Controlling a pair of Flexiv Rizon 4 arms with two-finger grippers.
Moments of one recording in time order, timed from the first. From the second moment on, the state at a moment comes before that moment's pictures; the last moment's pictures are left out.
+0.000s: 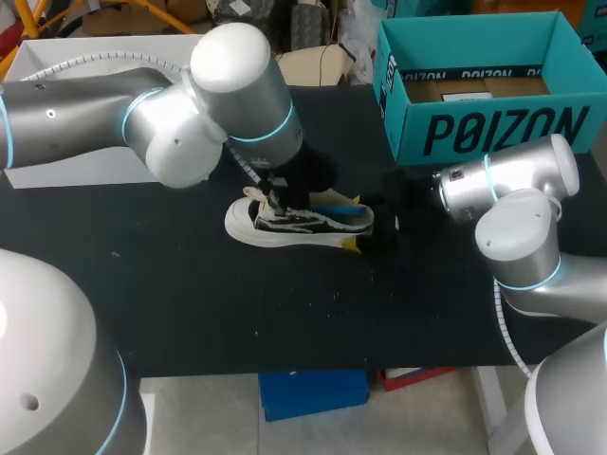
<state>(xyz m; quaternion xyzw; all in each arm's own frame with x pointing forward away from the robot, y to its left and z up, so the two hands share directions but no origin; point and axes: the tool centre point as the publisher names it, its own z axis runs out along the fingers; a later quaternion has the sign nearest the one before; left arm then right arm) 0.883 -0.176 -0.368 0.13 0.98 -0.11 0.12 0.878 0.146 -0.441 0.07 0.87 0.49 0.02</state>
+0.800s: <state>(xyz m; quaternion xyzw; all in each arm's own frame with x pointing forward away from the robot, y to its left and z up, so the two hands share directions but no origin) 0.870 -0.182 -0.396 0.21 0.97 -0.11 0.05 0.877 0.146 -0.441 0.07 0.87 0.49 0.02</state>
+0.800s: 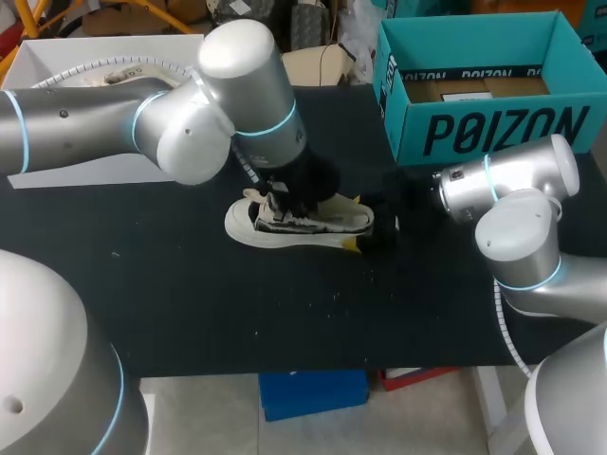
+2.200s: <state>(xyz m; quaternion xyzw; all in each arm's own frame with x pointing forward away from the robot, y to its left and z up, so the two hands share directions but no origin) 0.852 -0.192 -0.419 0.16 0.98 -0.07 -0.11 0.877 0.146 -0.442 0.07 0.87 0.49 0.02</state>
